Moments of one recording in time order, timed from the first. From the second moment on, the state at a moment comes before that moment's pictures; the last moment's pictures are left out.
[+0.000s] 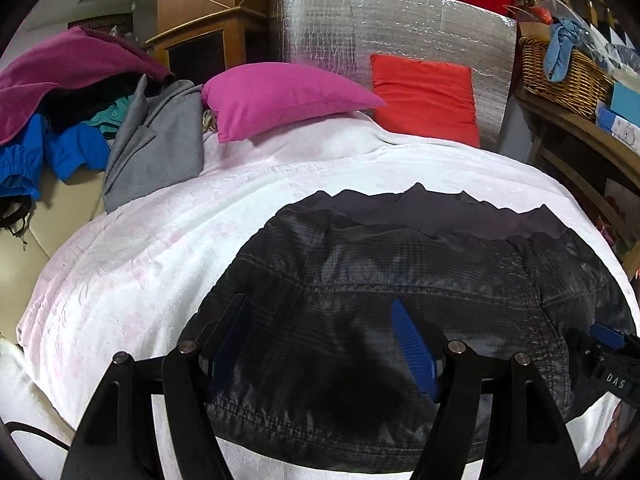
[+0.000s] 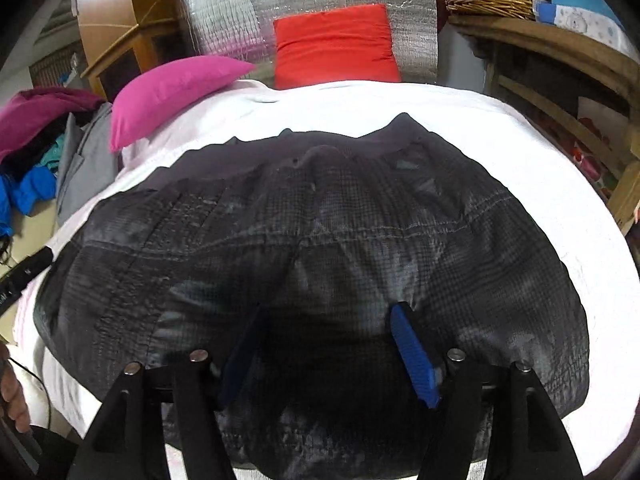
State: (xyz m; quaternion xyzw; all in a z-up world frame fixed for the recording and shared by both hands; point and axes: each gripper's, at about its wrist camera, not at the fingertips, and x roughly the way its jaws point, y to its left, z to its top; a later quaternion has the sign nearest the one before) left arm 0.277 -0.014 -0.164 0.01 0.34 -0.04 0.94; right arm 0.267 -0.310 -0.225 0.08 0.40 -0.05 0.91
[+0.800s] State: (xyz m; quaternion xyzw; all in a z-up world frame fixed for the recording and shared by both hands) left arm 0.284 -0.016 -0.176 0.05 0.36 -0.01 0.93; right arm 0.260 -0.288 -0.231 -0.01 0.39 -0.10 0.91
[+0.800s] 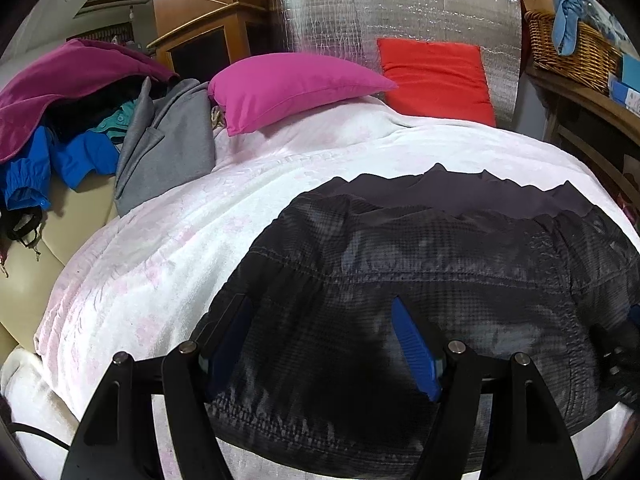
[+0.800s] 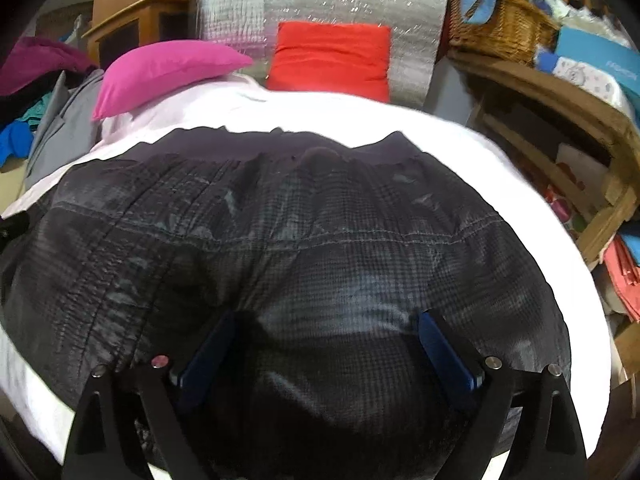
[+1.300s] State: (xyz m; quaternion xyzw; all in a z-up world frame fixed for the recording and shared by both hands) left arm 0.283 -0.008 -0.173 0.05 0.35 0.00 0.94; right arm 0.251 -0.349 -0.217 0.11 0.38 -0.12 0.91
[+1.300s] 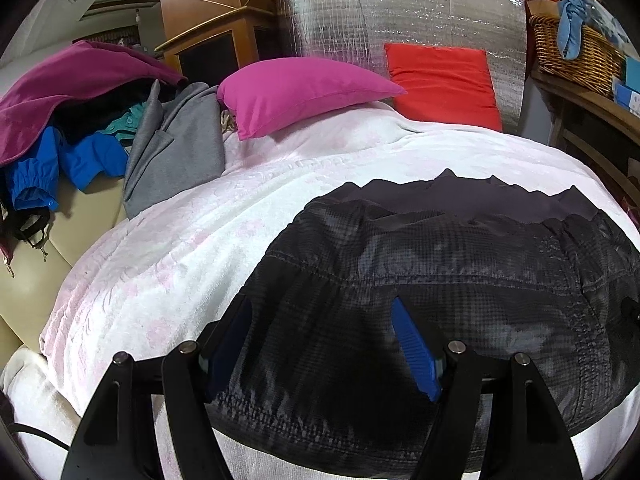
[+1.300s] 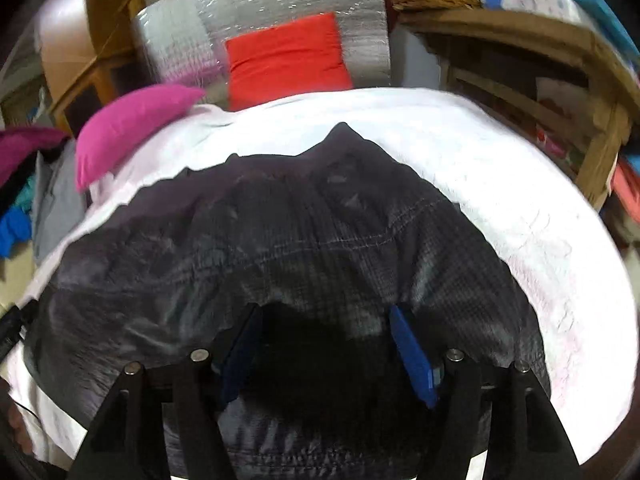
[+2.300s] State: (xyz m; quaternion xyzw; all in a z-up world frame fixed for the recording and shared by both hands) left arm 0.266 0.103 -0.227 -0.28 0.47 -0.06 0.83; right arm 0.163 -0.416 -0.246 0.43 0.37 0.02 0.82
